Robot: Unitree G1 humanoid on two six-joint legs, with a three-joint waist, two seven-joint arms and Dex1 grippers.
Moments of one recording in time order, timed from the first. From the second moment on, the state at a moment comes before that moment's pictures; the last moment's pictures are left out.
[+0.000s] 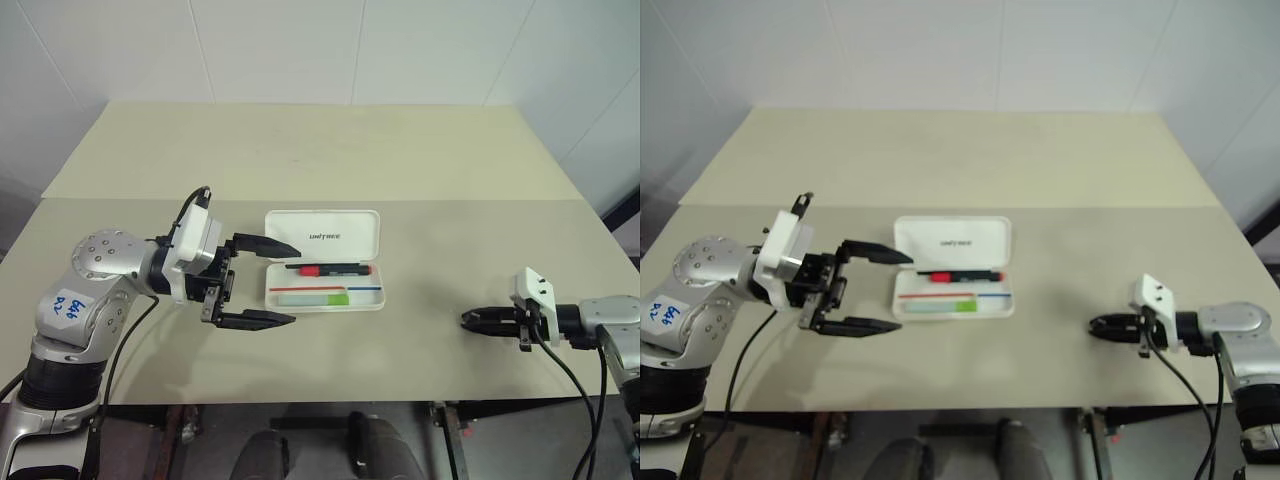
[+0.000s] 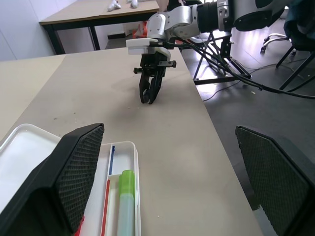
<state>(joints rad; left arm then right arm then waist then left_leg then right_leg) -0.46 0.76 0.06 -0.30 -0.64 0.44 -1.25 -0.31 -0.90 -0.01 0.45 0.28 0.02 1.40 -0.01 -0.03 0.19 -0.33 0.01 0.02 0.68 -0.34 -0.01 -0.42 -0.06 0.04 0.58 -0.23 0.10</state>
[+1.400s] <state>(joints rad) -0.28 0.79 0.08 -0.15 -0.52 0.22 -1.27 -0.70 -0.52 0.30 0.28 0.19 0.21 1.36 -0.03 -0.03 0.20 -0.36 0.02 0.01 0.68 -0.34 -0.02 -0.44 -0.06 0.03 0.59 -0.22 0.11</state>
